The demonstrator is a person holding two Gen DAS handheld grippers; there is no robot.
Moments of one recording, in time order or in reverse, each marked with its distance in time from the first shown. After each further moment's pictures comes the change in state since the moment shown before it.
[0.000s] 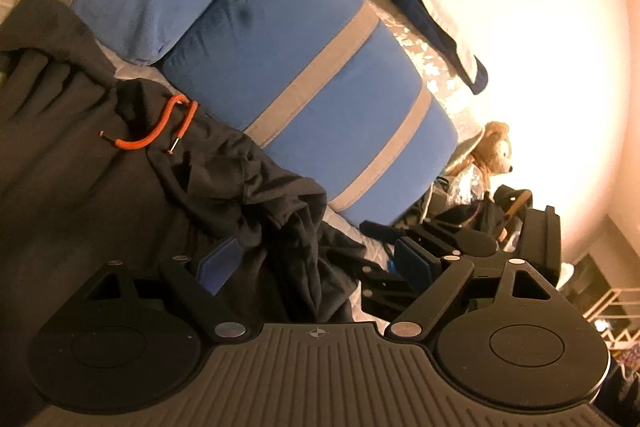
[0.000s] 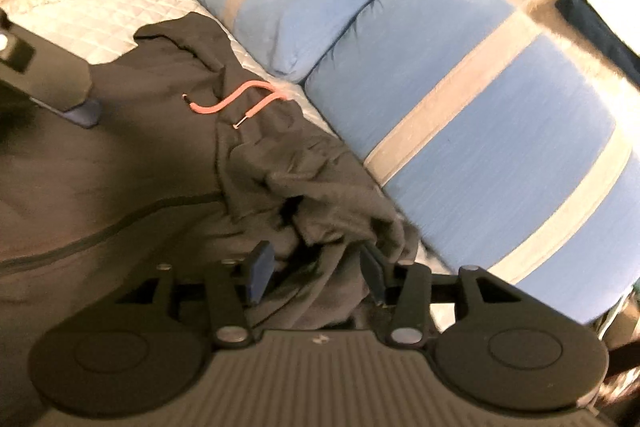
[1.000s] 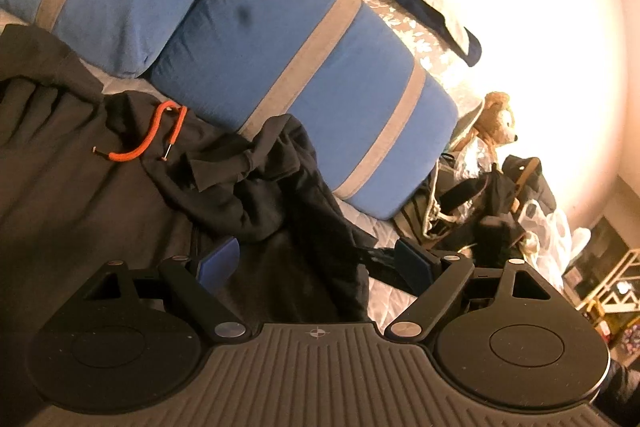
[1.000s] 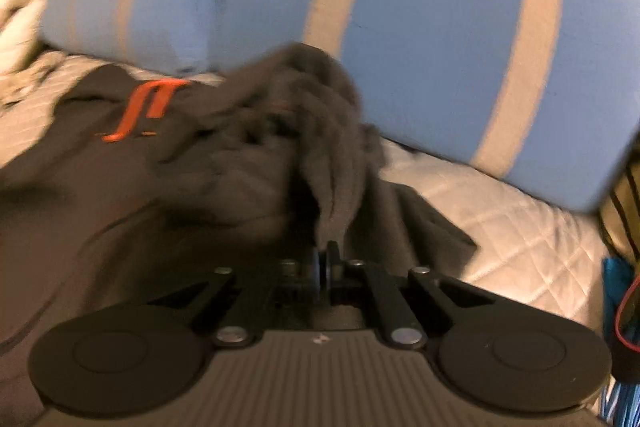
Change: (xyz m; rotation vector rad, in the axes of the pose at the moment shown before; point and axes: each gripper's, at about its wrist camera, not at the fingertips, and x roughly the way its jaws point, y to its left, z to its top) left arm 0.005 -0.014 -0.005 0.114 0.024 0.026; right arm 0.026 -0.044 -0.066 0.503 0.020 0.096
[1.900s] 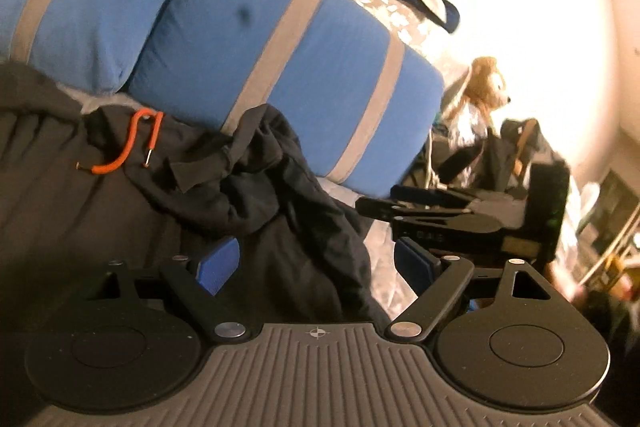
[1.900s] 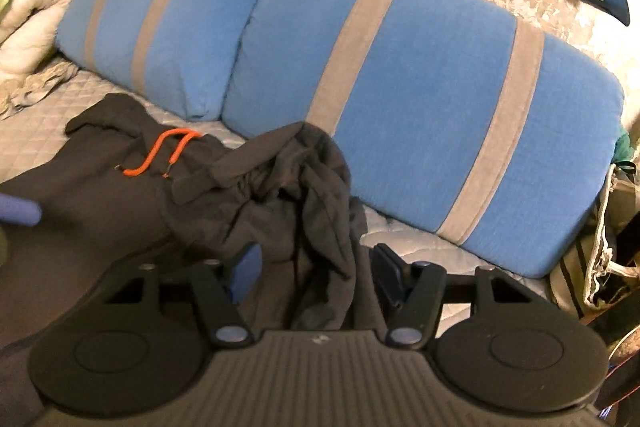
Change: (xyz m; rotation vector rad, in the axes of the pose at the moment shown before) left arm 0.001 -0.021 -0.012 0.119 0.008 0.028; right arm -0.039 0.005 0.021 -0.056 -0.141 -0.132
